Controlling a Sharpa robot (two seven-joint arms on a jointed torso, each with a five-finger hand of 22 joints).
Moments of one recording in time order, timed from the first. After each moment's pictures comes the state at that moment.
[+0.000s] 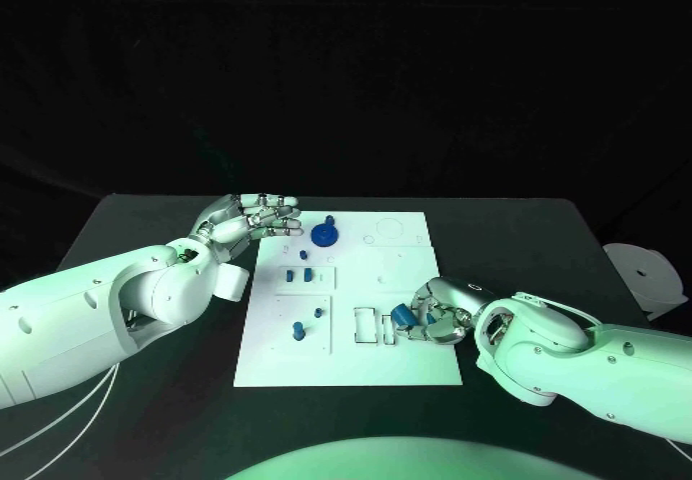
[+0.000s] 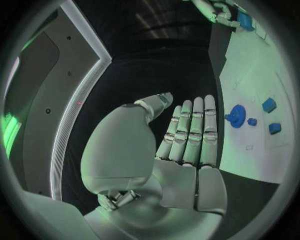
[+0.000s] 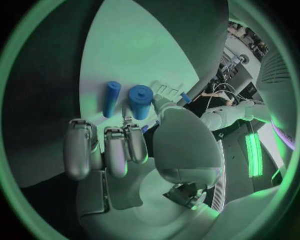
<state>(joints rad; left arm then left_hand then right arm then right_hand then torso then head) 1.06 -0.90 0.04 1.53 -0.07 -0.19 0.35 1.36 -0.21 0.58 0.02 0.20 0.87 0.22 0.25 0.14 1.12 0.17 0.08 0.07 0.97 0.12 0.38 0.20 0.17 0.93 0.22 0.33 0.19 0.99 -0.97 -0.13 1.80 -1.45 -0.39 -0.43 1.18 -0.16 0.26 0.26 0.19 0.92 0.11 0.34 0.72 1.46 0.03 1.42 1.31 1.47 -0.04 1.53 1.31 0.06 1.46 0.07 1.36 1.31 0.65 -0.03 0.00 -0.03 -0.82</state>
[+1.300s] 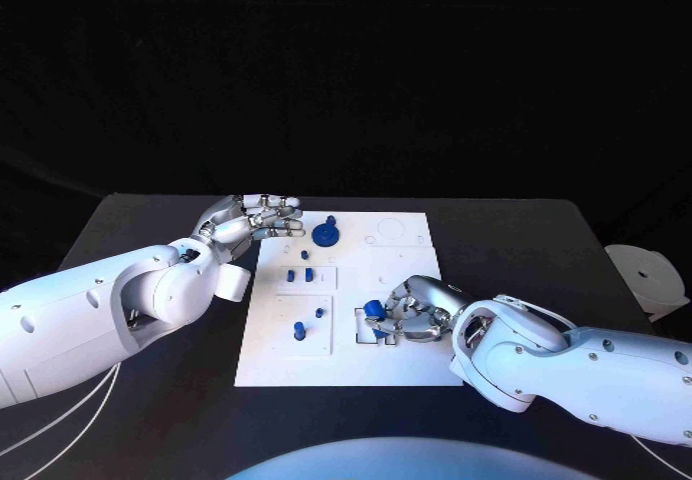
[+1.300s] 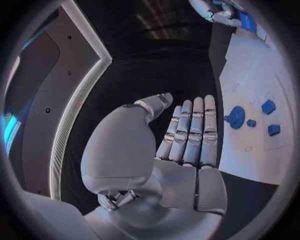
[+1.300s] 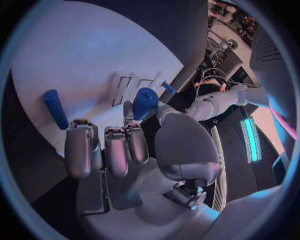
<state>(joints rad) 1.06 -0.90 0.04 1.53 -0.07 -0.18 0.34 1.36 -0.20 0.58 0.02 0.20 0.87 0.22 0.25 0.14 1.12 0.17 0.08 0.07 0.97 0.12 0.38 0.20 0.17 0.93 0.22 0.33 0.19 1.00 -0.90 -0.13 1.84 -1.33 -0.46 -0.41 1.06 -0.06 0.20 0.29 0.23 0.97 0.09 0.38 0.76 1.47 0.01 1.42 1.31 1.46 -0.06 1.53 1.31 0.06 1.47 0.05 1.36 1.31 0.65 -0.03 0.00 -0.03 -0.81</state>
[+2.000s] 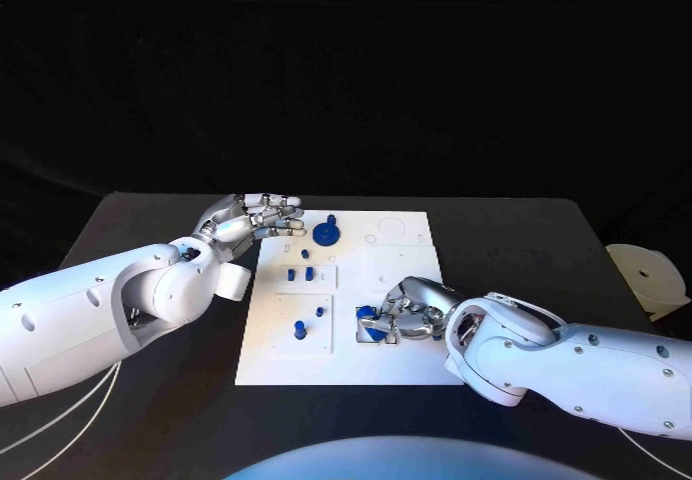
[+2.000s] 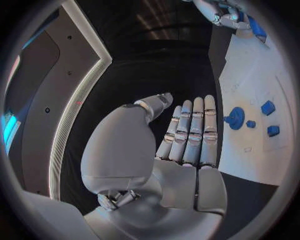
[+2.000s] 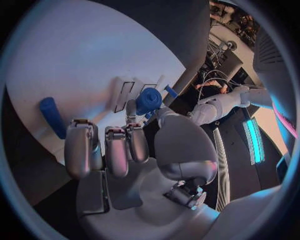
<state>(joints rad) 1.06 -0.90 0.04 1.54 -0.07 -0.18 0.34 1.36 -0.20 0.58 0.02 0.20 0.87 0.22 0.25 0.14 1.11 0.17 0.09 0.07 0.97 0.13 0.38 0.20 0.17 0.93 0.22 0.33 0.18 1.00 -0.86 -0.13 1.80 -1.31 -0.43 -0.42 0.99 -0.05 0.09 0.30 0.06 0.99 0.06 0.40 0.79 1.47 0.00 1.39 1.31 1.47 -0.06 1.53 1.31 0.06 1.46 0.05 1.34 1.31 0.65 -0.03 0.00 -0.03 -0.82</state>
